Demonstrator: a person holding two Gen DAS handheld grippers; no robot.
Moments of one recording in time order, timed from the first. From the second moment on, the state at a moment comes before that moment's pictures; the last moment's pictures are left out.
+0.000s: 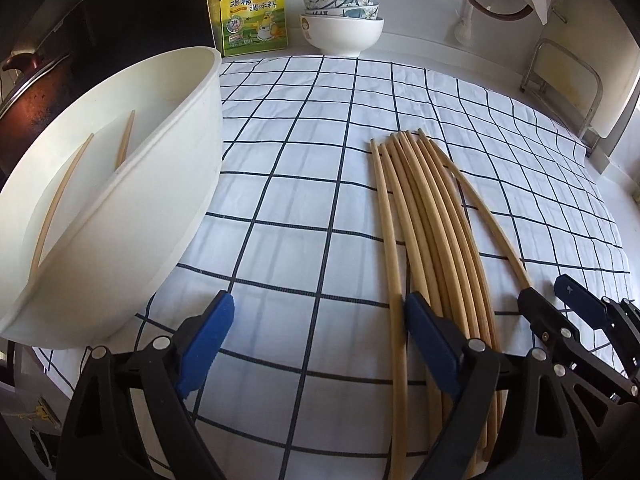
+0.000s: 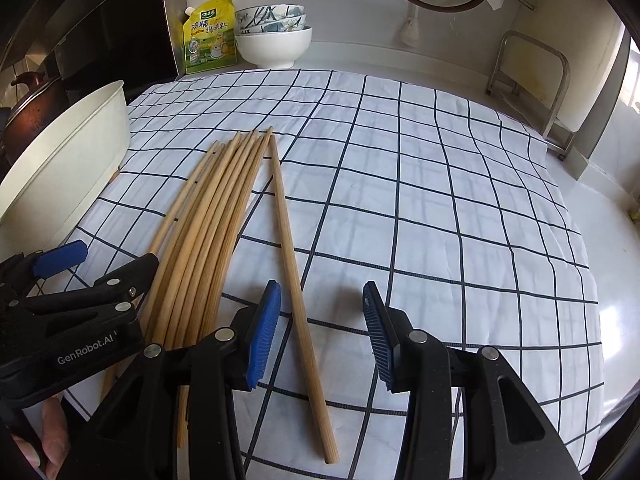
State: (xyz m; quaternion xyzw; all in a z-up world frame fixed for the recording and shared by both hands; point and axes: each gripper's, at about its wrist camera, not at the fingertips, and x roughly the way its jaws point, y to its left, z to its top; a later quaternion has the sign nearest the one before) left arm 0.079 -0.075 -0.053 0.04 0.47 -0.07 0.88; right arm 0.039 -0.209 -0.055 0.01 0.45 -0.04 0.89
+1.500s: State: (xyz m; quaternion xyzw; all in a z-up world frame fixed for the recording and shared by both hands) left arm 0.099 0.075 0.073 -0.07 0.37 -0.06 0.92; right arm 0.105 -0.067 0.056 0.06 0.36 0.14 0.92
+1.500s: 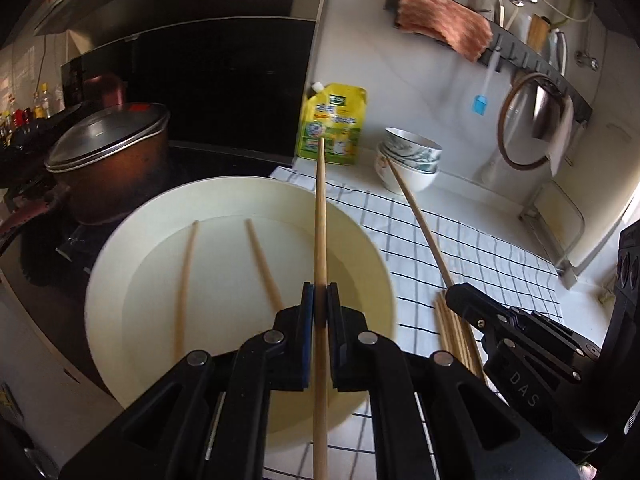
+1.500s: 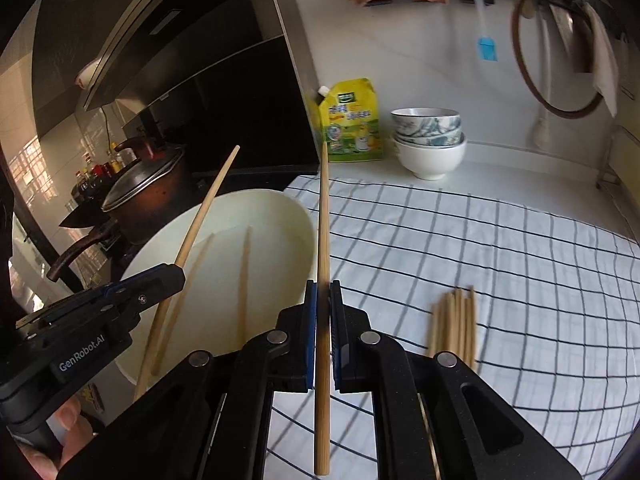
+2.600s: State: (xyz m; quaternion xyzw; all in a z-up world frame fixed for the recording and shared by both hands) left arm 0.127 0.169 0.019 -0.11 0.42 0.02 0.90; right arm 0.151 0.025 0.012 0.02 0.44 0.17 0.88
